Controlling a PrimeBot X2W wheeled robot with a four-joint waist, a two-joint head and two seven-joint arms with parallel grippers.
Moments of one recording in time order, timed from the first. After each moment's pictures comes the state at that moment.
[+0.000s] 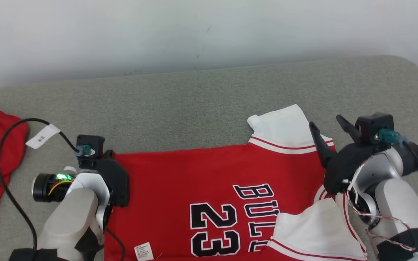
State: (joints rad) left arm -0.80 0.18 -0.52 1.11 -0.50 0.01 0.02; right arm -0.45 -0.23 0.14 0.28 0.20 0.13 0.27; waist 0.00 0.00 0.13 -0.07
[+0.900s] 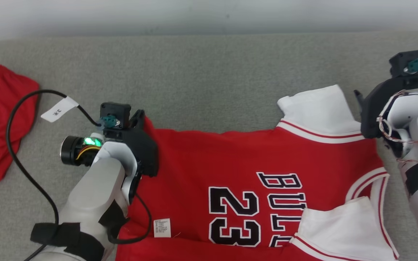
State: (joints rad) left arm -0.92 0.09 -0.54 1.10 -0.53 -0.01 -0.11; right arm -0.88 -0.30 0.09 0.80 0.14 0.13 0.46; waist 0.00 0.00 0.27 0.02
